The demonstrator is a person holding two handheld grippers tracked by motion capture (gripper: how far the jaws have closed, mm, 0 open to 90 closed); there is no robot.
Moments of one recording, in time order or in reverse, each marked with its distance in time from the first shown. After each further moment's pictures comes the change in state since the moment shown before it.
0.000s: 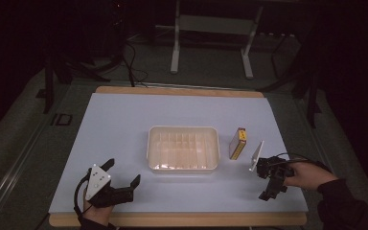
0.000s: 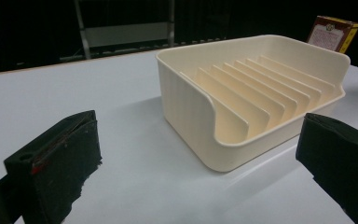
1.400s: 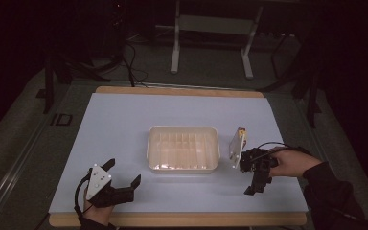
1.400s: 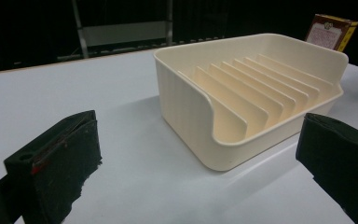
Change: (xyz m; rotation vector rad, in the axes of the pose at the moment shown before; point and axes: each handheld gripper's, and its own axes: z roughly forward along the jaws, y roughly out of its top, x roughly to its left) left arm 0.000 0.000 0.001 0.005 -0.009 0.001; right arm 0.017 0.058 -0.033 -0.009 0.004 -0.220
